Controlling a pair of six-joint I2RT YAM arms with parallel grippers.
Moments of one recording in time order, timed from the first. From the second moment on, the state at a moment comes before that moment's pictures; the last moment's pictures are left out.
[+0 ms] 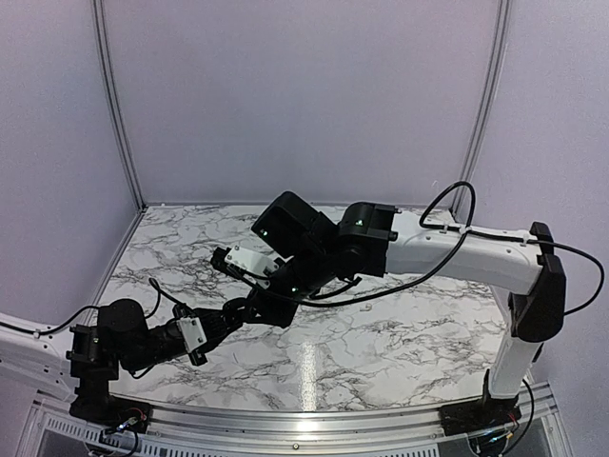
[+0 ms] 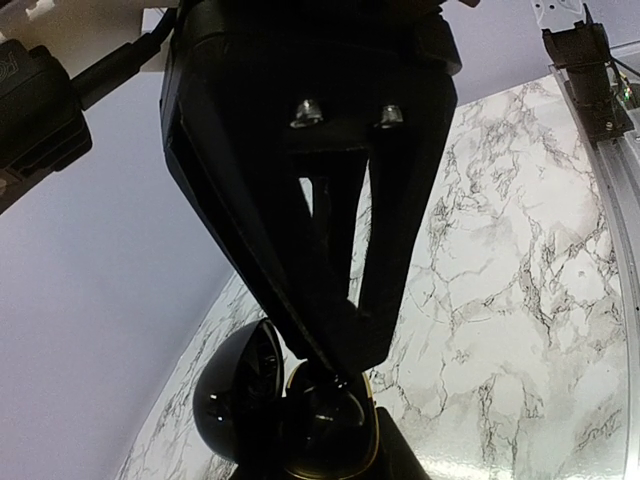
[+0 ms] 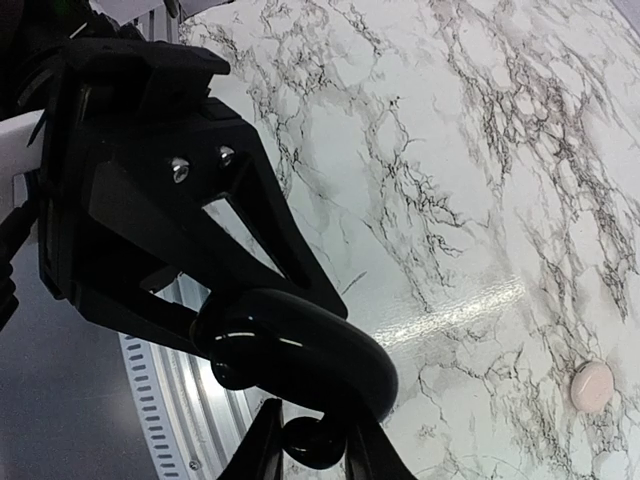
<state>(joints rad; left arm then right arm) -1.27 0.86 0.29 0.42 -0.27 0.58 1.22 1.85 1.77 -0.80 -0.16 0.04</state>
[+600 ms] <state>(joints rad) -1.27 0.83 0.27 0.45 -0.28 0.56 1.22 1.85 1.79 -0.78 -0.21 0.05</state>
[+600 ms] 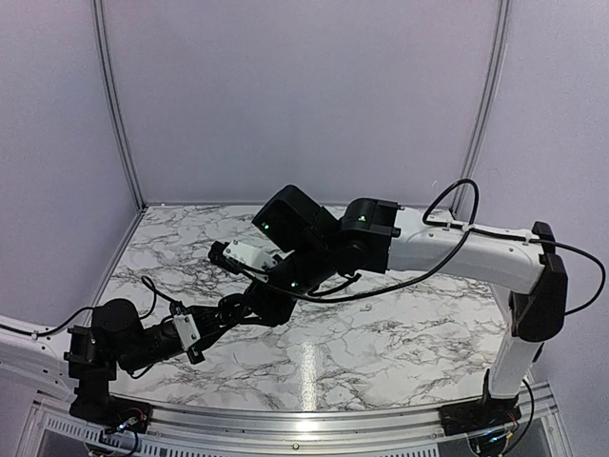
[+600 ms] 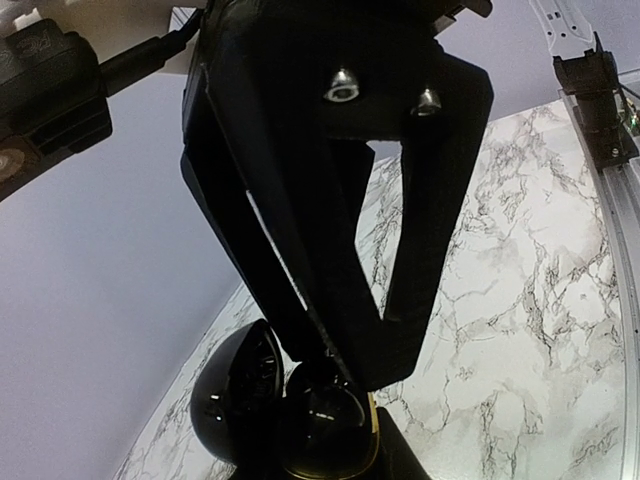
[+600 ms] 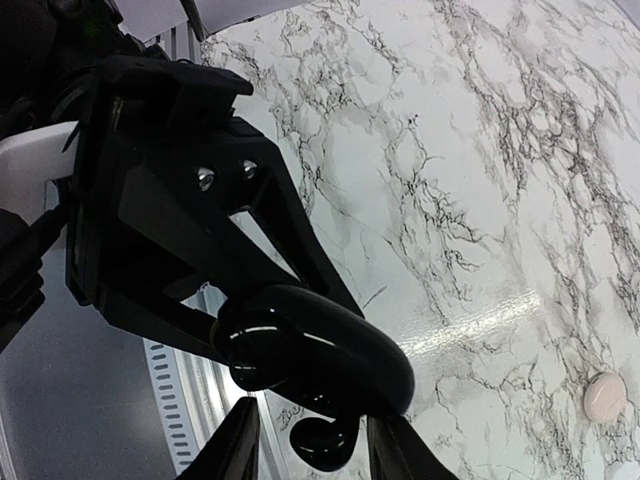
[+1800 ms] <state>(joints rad) -1.23 0.78 0.27 0.53 -0.12 0.47 1.18 1.55 1.55 -0.55 -0.25 -0.04</state>
